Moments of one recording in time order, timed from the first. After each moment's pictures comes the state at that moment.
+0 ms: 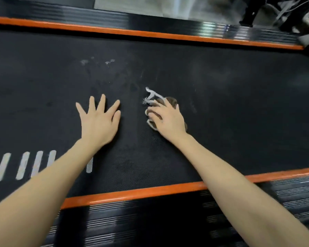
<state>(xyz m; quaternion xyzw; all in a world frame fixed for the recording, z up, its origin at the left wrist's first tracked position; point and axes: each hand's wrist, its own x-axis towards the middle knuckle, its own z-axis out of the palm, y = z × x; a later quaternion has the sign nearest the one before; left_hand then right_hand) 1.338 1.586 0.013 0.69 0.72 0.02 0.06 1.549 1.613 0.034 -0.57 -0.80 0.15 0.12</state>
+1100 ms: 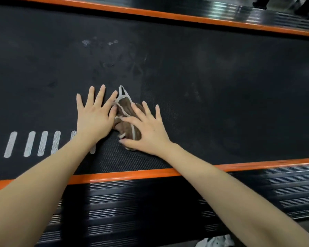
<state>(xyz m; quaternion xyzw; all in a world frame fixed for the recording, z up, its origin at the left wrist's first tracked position) 1.325 1.560 -0.006 0.70 0.71 0.05 0.03 1.508 1.544 0.014 -0.45 -0.88 0.15 0.08</state>
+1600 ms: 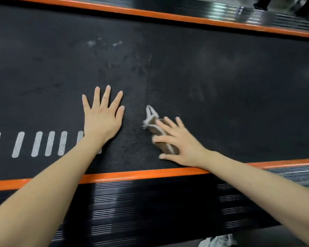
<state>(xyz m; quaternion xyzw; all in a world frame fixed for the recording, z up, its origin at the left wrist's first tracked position) 1.329 1.558 -0.003 0.69 0.72 0.04 0.04 1.591 1.532 0.017 -0.34 -0.93 0.17 0.04</state>
